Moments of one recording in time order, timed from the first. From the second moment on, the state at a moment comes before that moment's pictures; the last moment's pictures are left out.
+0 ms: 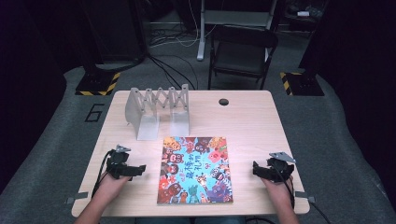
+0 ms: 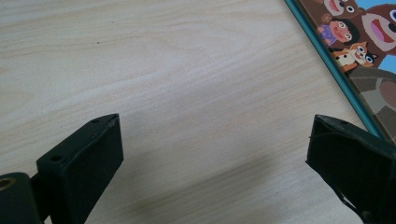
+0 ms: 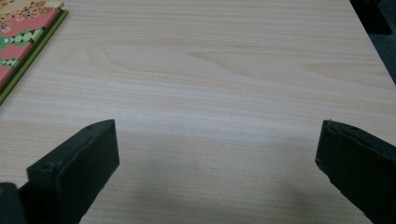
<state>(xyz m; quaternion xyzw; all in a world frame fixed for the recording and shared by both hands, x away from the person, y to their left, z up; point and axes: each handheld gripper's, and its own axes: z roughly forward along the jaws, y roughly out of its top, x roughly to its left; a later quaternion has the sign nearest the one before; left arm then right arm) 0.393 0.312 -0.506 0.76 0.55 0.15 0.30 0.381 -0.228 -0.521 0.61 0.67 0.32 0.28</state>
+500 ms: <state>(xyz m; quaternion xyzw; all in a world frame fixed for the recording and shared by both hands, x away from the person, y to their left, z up) 0.392 0.296 -0.502 0.75 0.57 0.08 0.33 0.379 -0.200 -0.508 0.60 0.68 0.34 0.24</state>
